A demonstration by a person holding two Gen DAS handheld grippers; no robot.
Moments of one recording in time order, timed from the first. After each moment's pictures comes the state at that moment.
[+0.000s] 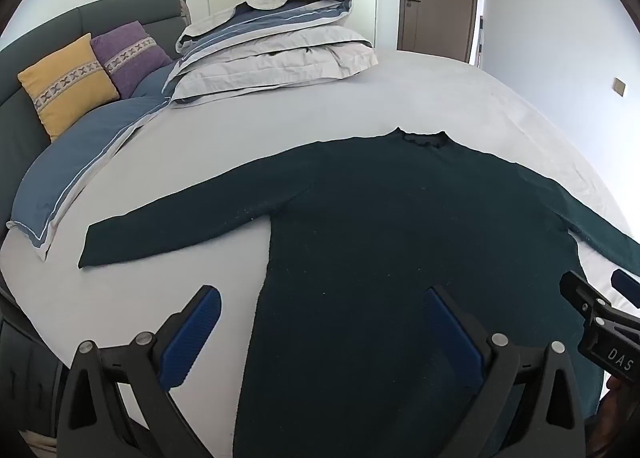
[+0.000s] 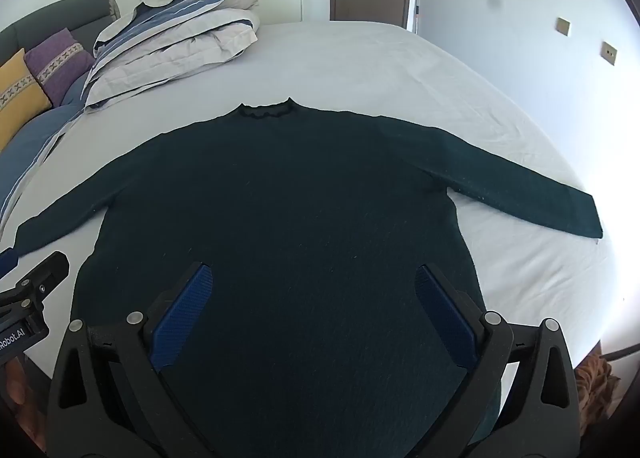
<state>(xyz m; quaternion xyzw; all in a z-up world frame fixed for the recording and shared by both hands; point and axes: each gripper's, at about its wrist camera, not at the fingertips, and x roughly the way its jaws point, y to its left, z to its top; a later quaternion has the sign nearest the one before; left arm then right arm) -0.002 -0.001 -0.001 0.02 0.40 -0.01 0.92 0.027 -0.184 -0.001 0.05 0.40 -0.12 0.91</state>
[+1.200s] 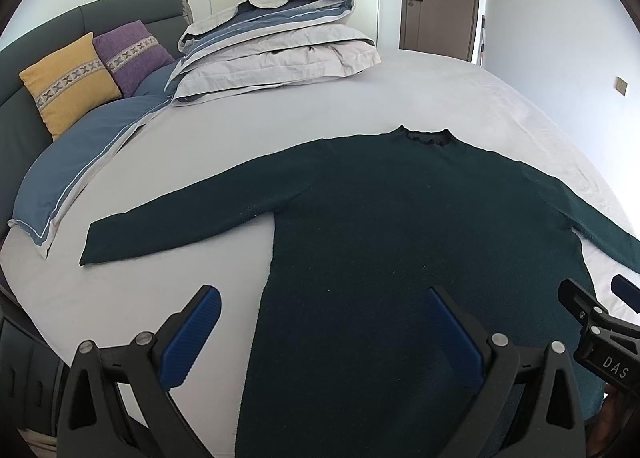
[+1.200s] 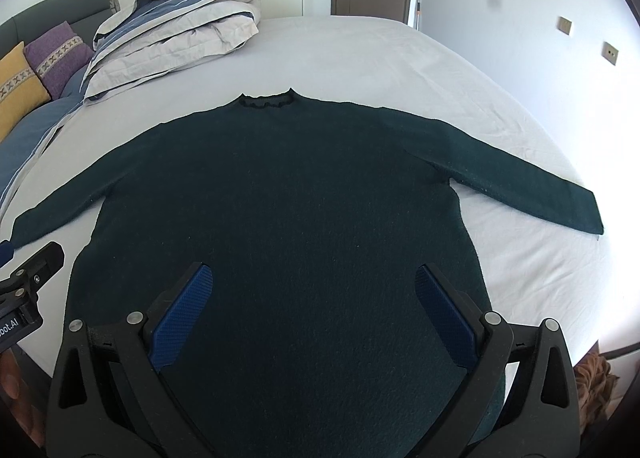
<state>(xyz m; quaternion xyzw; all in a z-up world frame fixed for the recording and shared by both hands) -0.004 0.004 0.002 0.02 0.40 -0.01 0.91 0.025 -0.174 -0.011 0.05 0.41 -0.11 0.90</state>
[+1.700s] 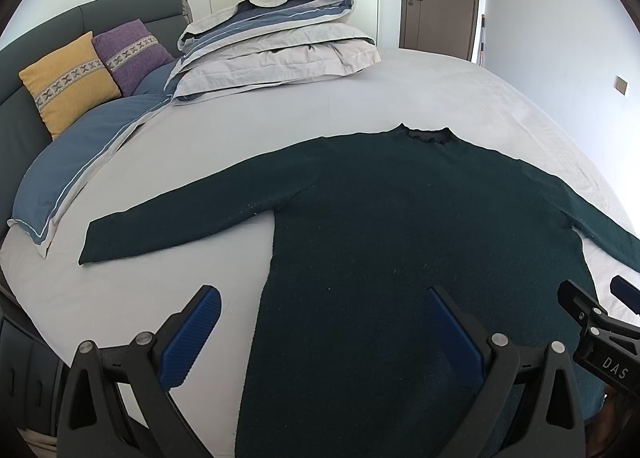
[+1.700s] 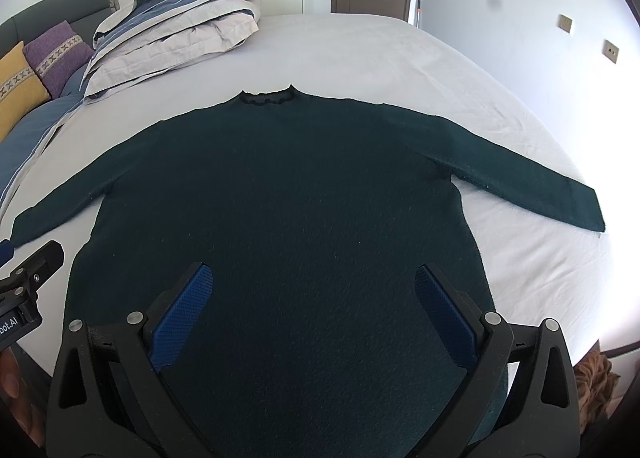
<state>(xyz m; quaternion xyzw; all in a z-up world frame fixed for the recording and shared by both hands) -0.005 0.007 -0.001 0.02 0.40 -0.01 0.91 0.026 -0.169 -0.018 0.05 0.41 -0.11 0.90</state>
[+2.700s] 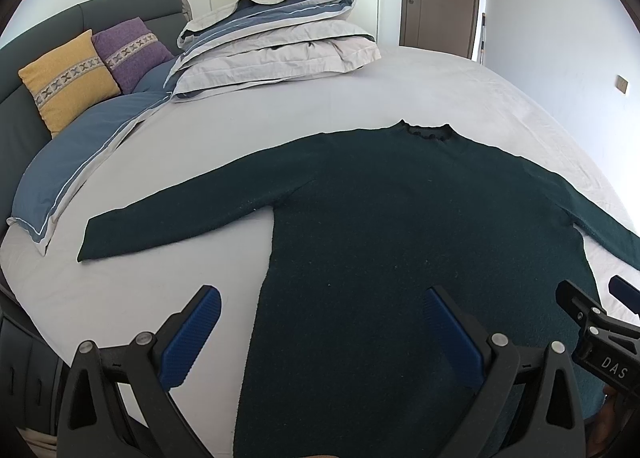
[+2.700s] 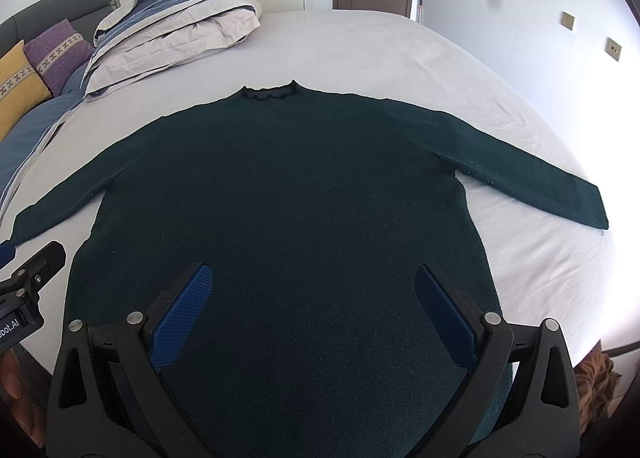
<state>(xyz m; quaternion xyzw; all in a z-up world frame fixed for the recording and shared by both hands) -0.007 0.011 -0.008 0.02 0.41 -0.02 0.91 0.025 -0.166 -0.023 0.05 0.42 -0.11 0.90</state>
